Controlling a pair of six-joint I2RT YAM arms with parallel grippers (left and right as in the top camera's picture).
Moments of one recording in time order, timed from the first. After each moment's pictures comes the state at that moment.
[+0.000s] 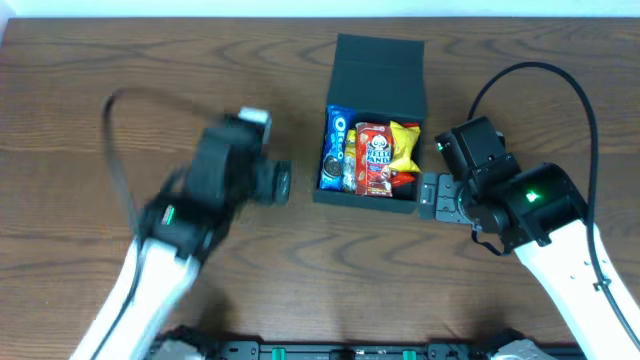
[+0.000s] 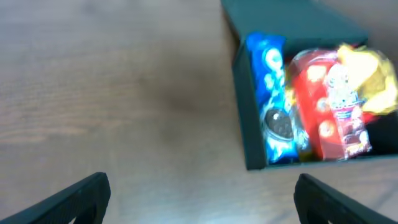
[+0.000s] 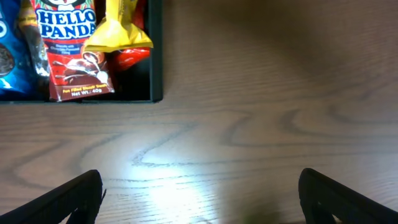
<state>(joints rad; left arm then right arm) -0.41 1.20 1.13 -0.76 -0.07 -0.17 0.46 1.27 1.32 -1.32 0.24 0.56</state>
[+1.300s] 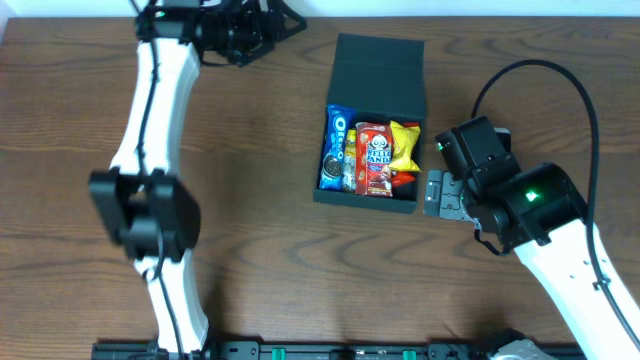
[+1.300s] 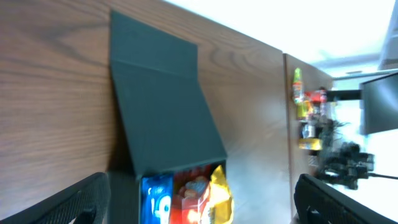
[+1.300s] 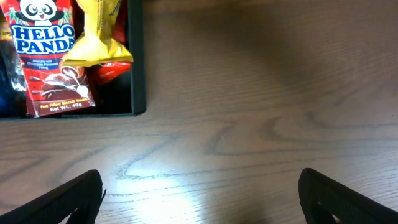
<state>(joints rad) -0.07 2.22 2.19 -0.87 0.83 -0.46 0.45 1.27 1.31 -1.32 0.32 0.56</state>
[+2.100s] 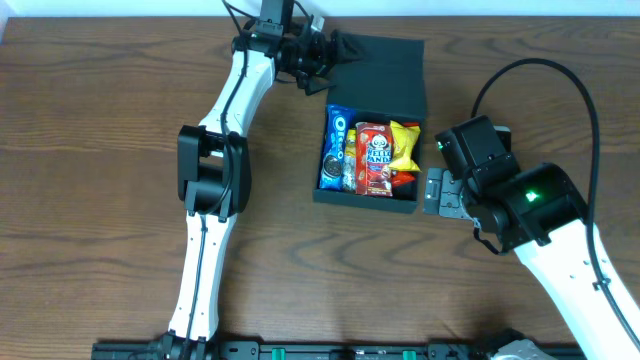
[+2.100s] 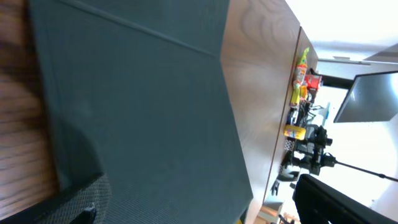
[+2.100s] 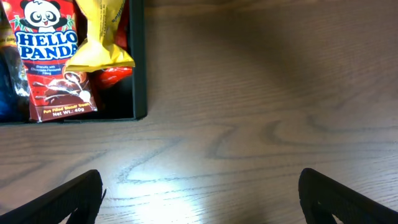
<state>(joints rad) -0.23 2.63 2.37 -0.70 0.89 -0.70 0.45 1.27 1.31 -1.30 0.33 0.56</state>
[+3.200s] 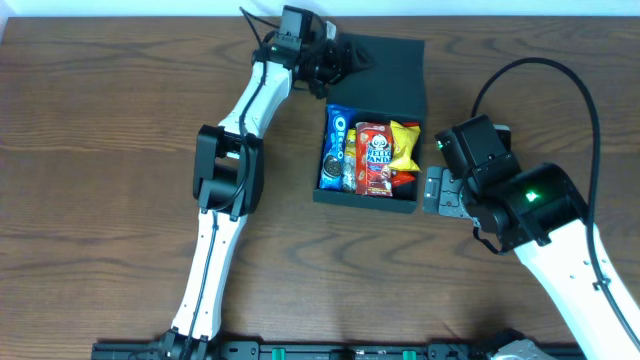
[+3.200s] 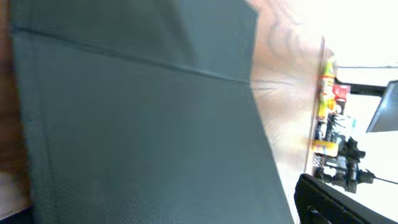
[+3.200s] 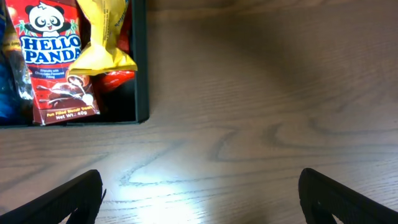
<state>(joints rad) -0.28 2.72 2.38 -0.52 0.79 -0.70 0.45 1.27 1.31 -1.29 0.33 0.56</state>
